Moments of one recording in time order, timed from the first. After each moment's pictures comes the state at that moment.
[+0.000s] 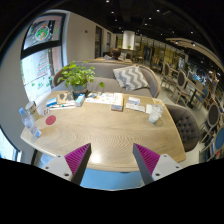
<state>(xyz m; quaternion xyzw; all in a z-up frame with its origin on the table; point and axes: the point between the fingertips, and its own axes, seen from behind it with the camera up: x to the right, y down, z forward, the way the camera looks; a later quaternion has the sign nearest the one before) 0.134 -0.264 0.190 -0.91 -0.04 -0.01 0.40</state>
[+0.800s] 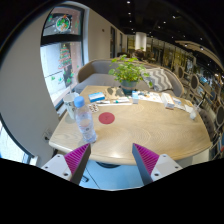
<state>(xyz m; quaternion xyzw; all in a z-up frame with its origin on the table) -0.241 -0.298 0.143 -0.91 -0.07 0.02 0.41</state>
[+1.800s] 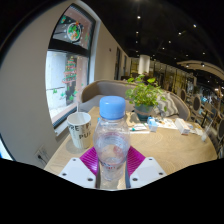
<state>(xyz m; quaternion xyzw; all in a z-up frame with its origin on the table) -0.348 -0.155 0.120 -0.84 -0.09 0.01 0.53</state>
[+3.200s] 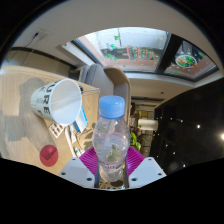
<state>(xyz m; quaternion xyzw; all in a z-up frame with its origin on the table) -0.375 0.005 0.205 -0.57 -0.56 -0.46 0.39</state>
